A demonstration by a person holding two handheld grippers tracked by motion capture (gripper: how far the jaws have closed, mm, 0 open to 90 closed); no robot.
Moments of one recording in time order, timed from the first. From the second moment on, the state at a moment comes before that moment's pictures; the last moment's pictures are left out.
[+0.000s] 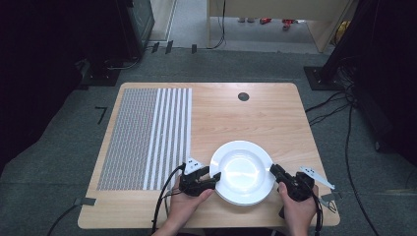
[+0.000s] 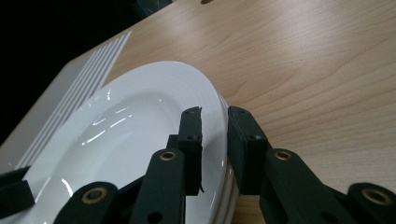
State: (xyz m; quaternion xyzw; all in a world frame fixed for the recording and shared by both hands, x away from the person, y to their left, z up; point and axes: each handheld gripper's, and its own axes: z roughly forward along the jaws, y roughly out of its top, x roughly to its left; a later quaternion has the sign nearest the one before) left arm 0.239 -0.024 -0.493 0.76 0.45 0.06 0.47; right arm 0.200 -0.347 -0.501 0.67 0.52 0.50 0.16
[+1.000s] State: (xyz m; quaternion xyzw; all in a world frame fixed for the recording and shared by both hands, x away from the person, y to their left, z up) left arm 0.244 -0.023 -0.496 0.75 0.47 0.05 0.47; right arm 0.197 -0.344 -0.501 0.67 0.46 0.58 0.10
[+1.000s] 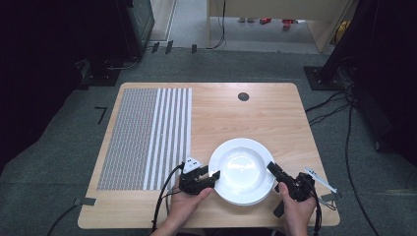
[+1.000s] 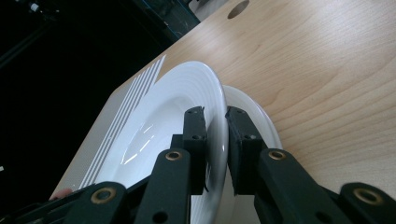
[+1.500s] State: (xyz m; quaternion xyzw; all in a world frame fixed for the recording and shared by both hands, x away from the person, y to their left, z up) left arm 0.250 -0.017 -0.496 0.73 0.48 0.03 0.48; right arm 0.197 -0.342 -0.500 0.64 0.47 0.60 0.11
